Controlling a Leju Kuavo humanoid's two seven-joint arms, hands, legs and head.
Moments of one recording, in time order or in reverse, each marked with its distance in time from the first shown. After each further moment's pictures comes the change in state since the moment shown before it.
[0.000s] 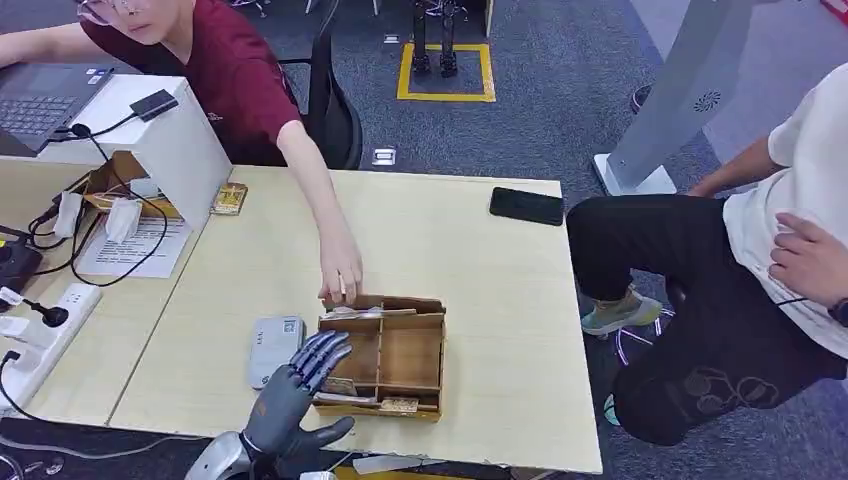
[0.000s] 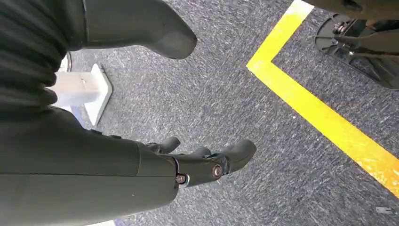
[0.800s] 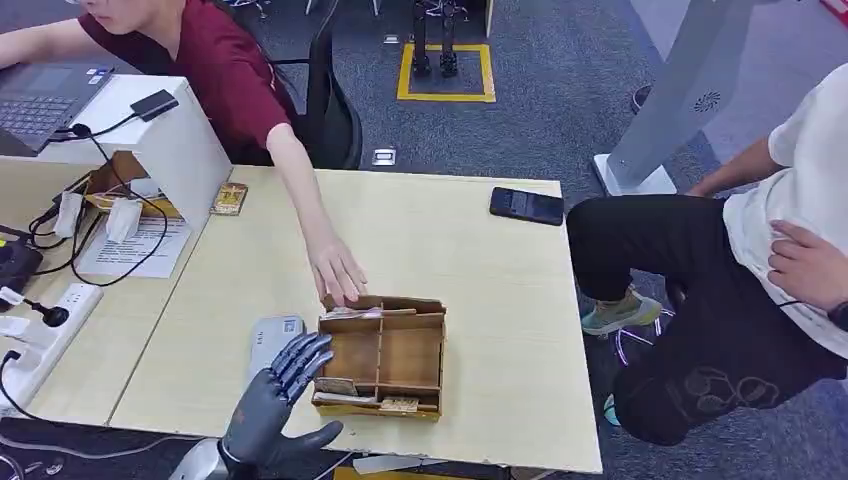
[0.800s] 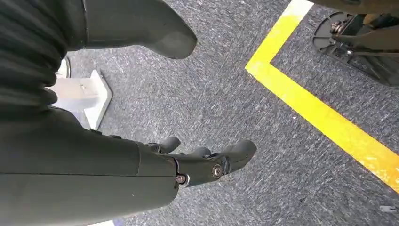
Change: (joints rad) left arm 0.069 0.055 0.046 -0.145 0.016 -0.004 -0.068; right arm 0.000 0.000 -0.026 0.000 -0.004 -0.003 0.000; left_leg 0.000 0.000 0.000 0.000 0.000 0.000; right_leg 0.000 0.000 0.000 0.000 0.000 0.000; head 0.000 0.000
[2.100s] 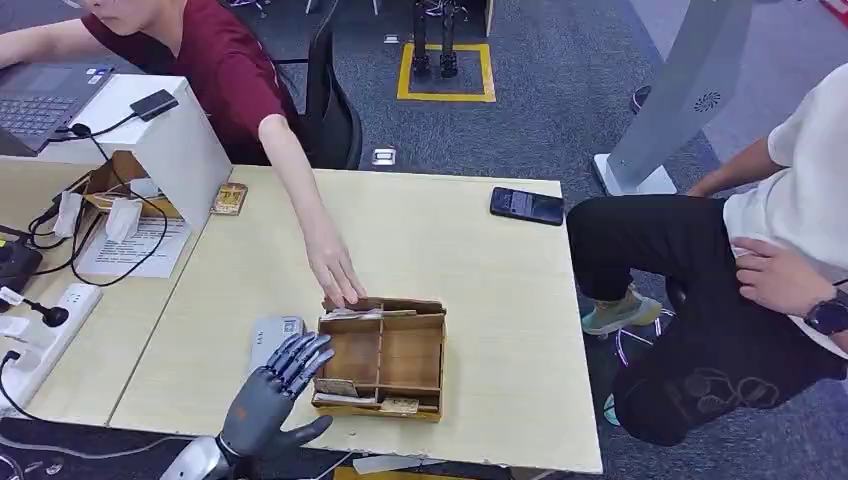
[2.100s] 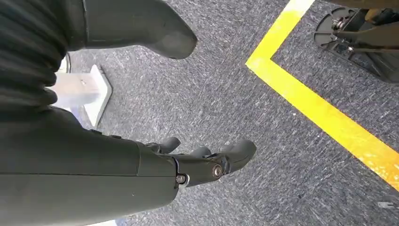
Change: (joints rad) left arm -0.034 0.019 -0.002 0.092 -0.161 0.048 0.127; right arm -0.002 0.000 -0.008 0.000 0.025 -0.008 -0.004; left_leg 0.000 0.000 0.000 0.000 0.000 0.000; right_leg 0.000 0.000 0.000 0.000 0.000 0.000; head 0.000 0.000
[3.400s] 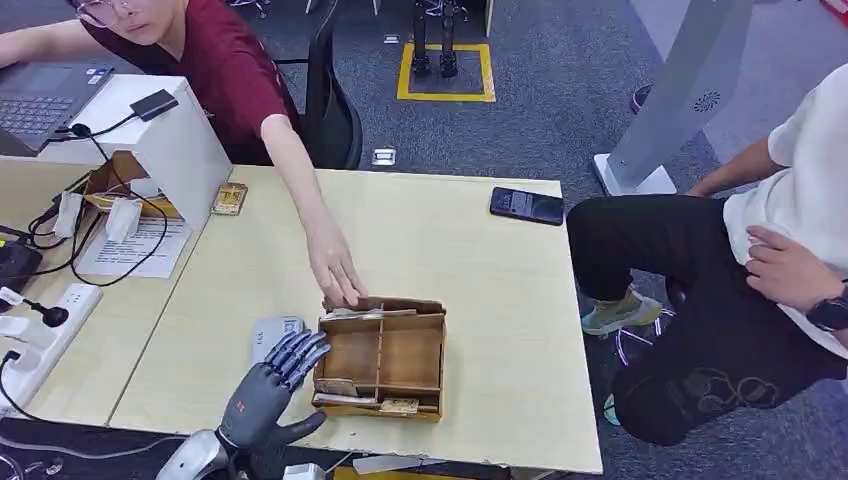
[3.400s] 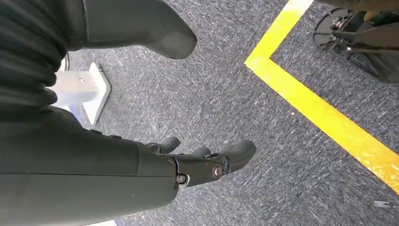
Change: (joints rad) left arm -0.034 0.002 -0.002 0.074 0.049 -0.026 -0.008; right arm 0.000 0.000 0.000 0.000 0.009 -0.001 -0.007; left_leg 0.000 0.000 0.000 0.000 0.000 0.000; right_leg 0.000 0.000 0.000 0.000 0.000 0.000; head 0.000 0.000
